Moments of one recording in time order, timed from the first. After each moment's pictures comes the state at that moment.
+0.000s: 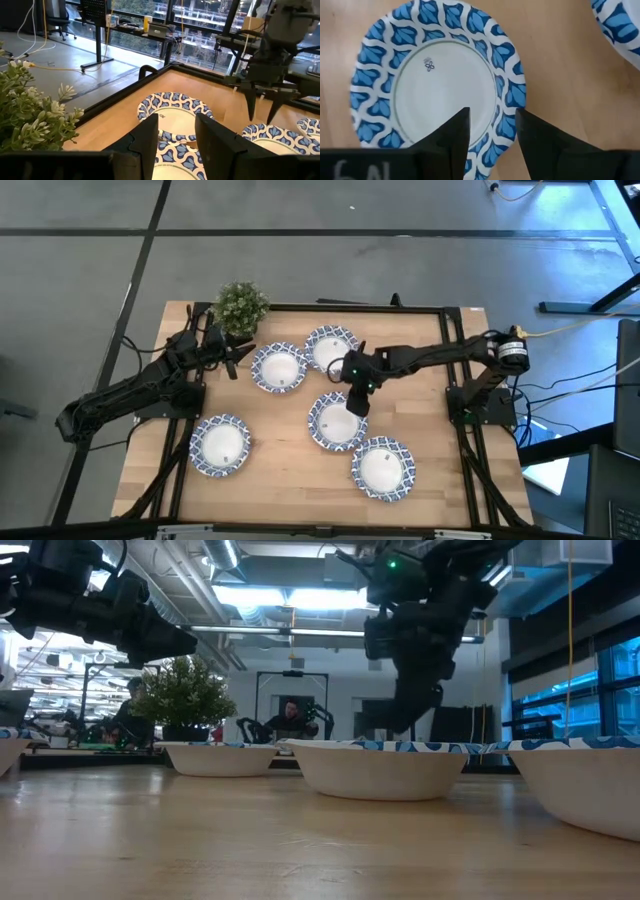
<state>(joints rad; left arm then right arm) 0.66 0.37 0.15 0.12 0.22 -0.15 -0.09 1.67 1.06 -0.50 -0.18 0.28</state>
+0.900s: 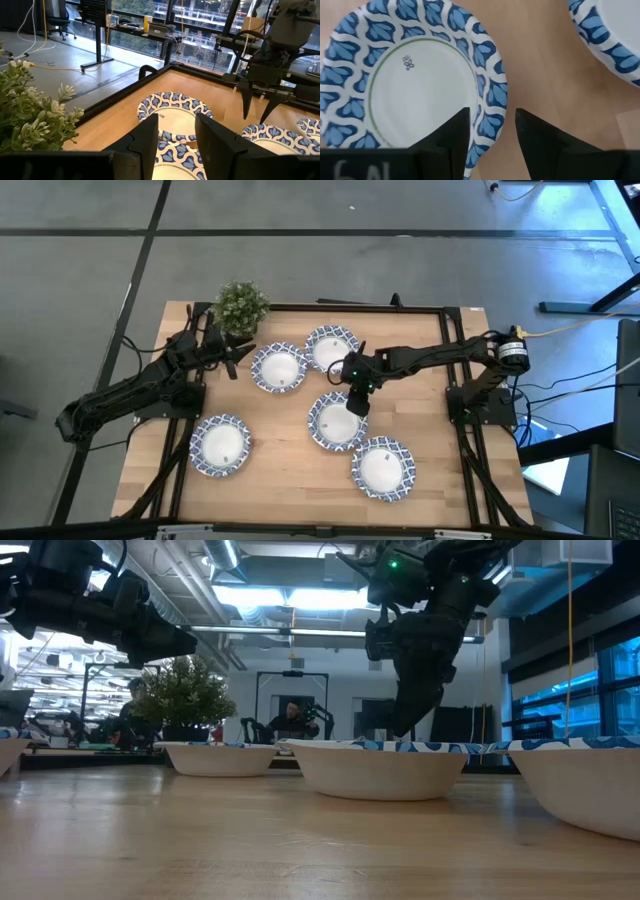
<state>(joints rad) 0.66 0.37 0.15 0.12 0.22 -0.15 -0.08 1.67 1.06 -0.51 -0.11 0.26</state>
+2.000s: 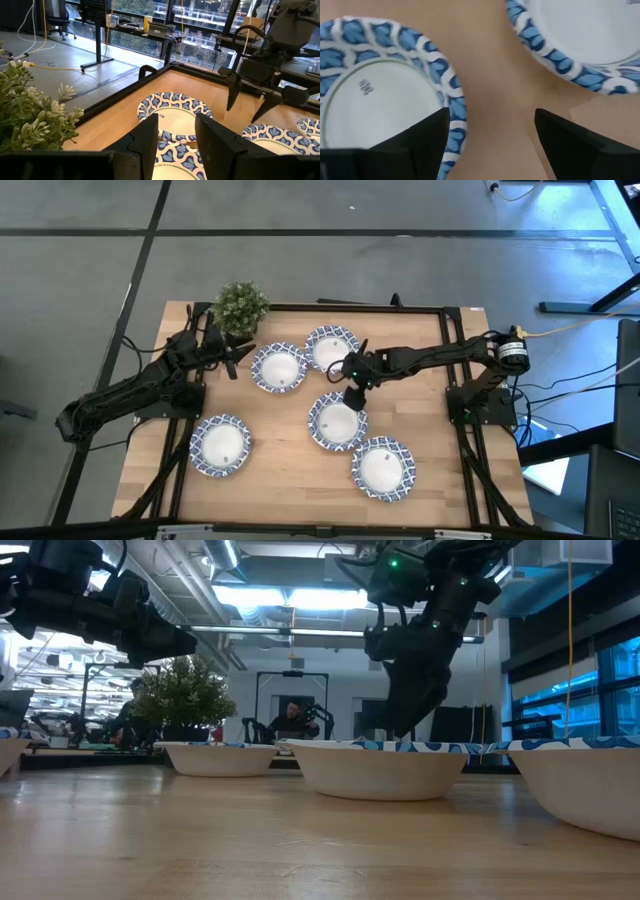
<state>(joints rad) 0.66 0.37 0.15 0.12 0.22 -0.15 -0.08 1.67 1.06 -0.51 0.08 0.35</state>
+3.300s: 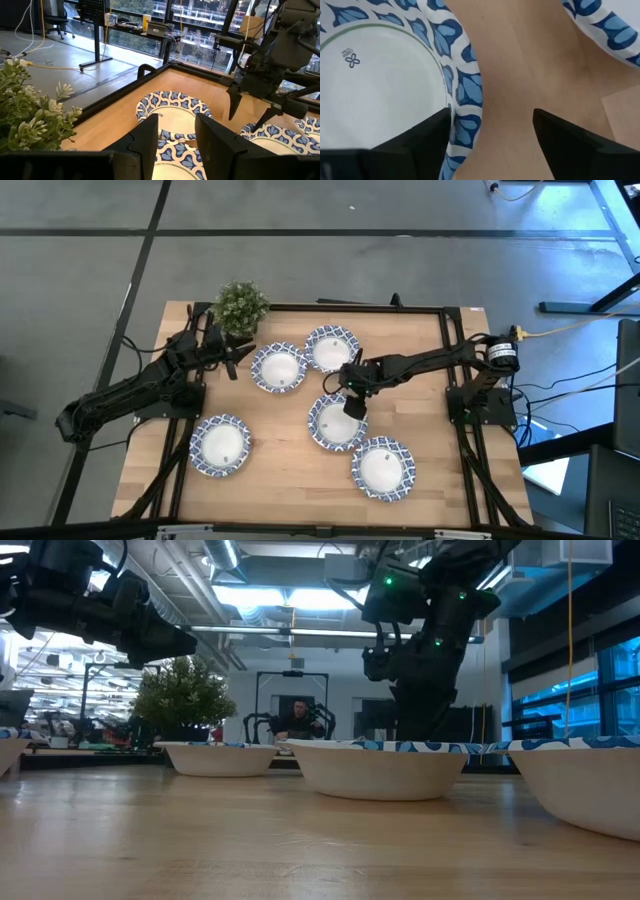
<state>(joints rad) 0.66 0.37 0.15 0.11 0.22 -0.15 -0.04 1.75 1.06 -0.52 0.06 0.33</state>
